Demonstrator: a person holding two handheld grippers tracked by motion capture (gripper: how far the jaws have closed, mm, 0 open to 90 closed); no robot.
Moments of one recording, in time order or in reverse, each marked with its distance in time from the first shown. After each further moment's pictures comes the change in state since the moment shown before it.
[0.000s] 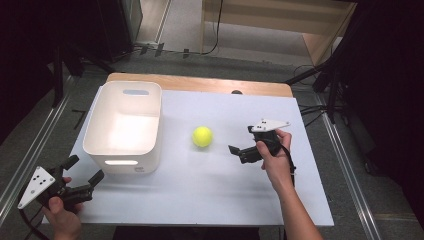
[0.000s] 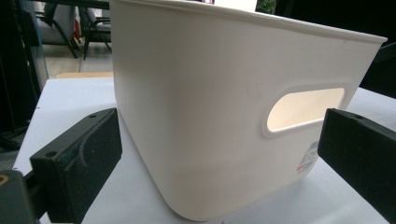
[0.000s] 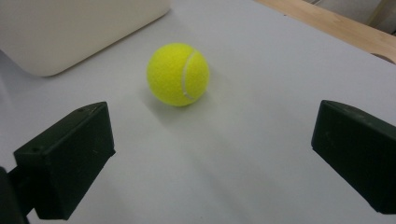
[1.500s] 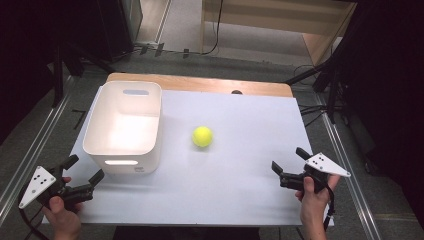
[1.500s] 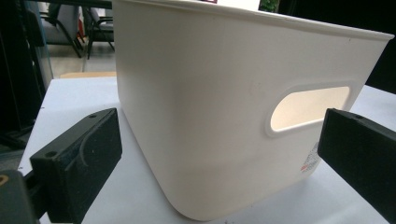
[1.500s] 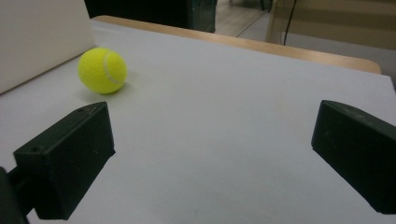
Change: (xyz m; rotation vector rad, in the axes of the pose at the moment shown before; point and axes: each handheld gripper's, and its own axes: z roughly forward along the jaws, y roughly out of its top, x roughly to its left) left arm 0.000 0.001 0.001 0.003 0.010 0.009; right arm -0.008 -0.103 -0.095 -0.259 -0.283 0.162
